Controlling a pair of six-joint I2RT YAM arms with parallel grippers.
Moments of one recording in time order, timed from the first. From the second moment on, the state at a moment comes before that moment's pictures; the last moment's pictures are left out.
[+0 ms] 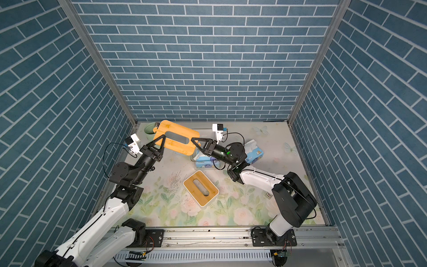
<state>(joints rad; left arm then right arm) -0.32 0.85 0.52 0.69 0.21 -1.29 0.76 1.58 0.90 1.07 -0.53 1.32</state>
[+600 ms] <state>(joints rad) -0.32 1.07 0.66 0.18 0.19 -0.79 0.39 1.49 0.86 0.50 -0.86 0.89</state>
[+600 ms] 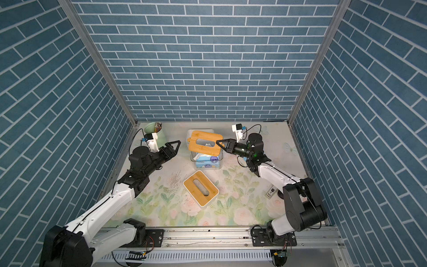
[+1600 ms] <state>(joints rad) -0.32 1.24 0.71 0.05 0.15 -0.59 0.34 1.86 1.15 0.26 -1.14 0.73</state>
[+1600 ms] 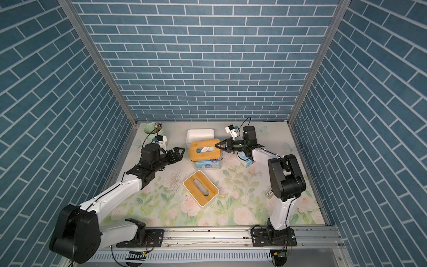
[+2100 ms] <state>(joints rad) -0.33 1.29 0.72 0.07 0.15 -0.59 0.33 1.93 1.19 0.22 -1.15 0.73</state>
